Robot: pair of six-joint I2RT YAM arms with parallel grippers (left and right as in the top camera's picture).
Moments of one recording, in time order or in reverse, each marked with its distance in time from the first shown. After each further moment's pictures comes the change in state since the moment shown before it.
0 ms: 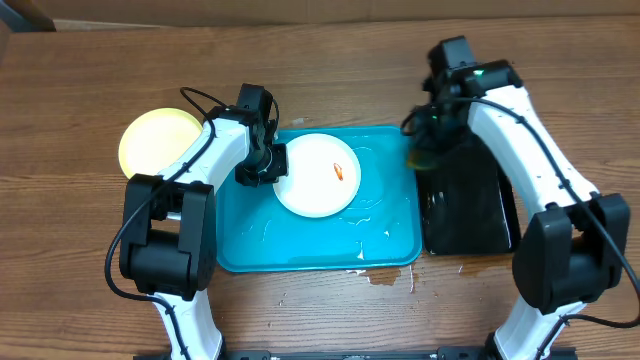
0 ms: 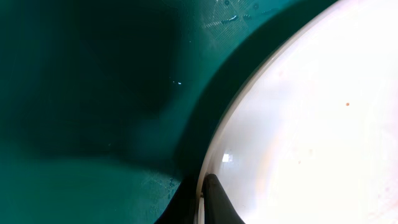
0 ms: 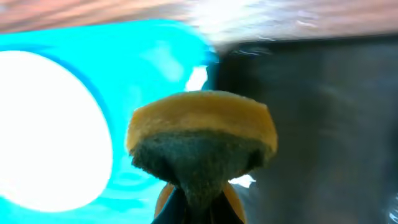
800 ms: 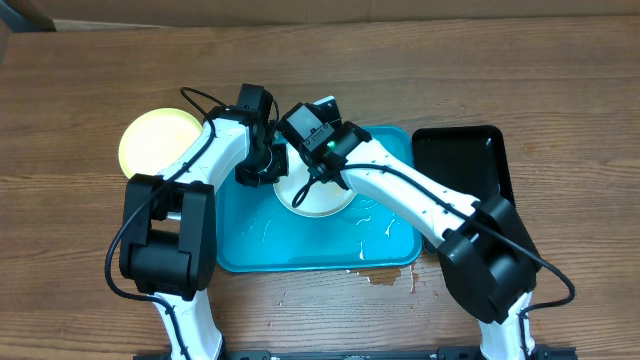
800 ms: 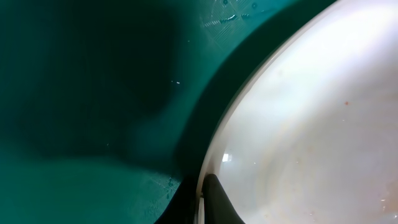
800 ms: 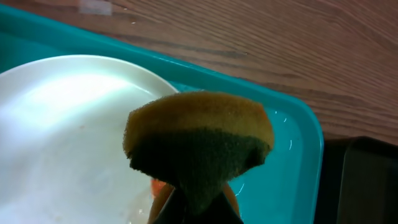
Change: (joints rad) left arm 0.000 0.000 0.000 0.000 0.003 0.000; right arm 0.497 0.139 0.000 0.266 0.603 0.084
